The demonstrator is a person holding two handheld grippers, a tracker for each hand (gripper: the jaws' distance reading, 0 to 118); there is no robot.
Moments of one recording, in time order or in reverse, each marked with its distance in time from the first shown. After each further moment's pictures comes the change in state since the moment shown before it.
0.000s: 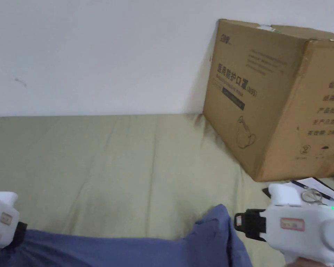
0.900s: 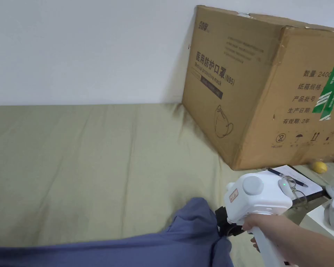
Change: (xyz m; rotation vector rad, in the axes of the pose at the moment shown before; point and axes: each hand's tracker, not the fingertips) left arm -0.027 -0.027 -0.007 -0.081 -0.005 0.138; right arm 0.059 0.025 -0.107 -0.395 -0.177 -0.011
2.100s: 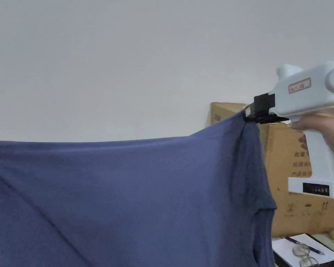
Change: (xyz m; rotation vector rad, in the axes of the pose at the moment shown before) left arm -0.009 0.048 0.433 0.665 -0.029 -0.024; right arm -0.083 -0.010 0.476 0.902 0.244 0.241
